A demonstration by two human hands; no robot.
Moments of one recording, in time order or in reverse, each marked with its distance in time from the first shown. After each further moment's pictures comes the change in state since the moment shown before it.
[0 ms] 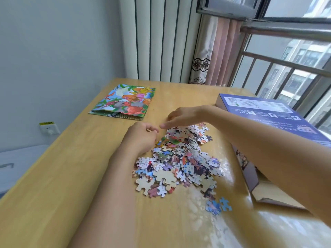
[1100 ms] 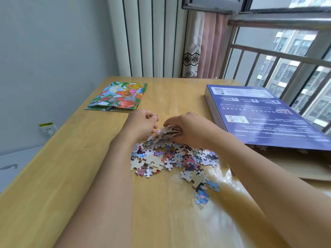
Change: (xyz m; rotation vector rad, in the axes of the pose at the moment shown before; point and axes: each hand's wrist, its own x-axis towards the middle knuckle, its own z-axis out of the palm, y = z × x) left_hand -0.024 0.028 0.012 -0.021 0.004 0.110; right_hand -0.110 -0.004 0.073 -0.114 0.530 -0.183
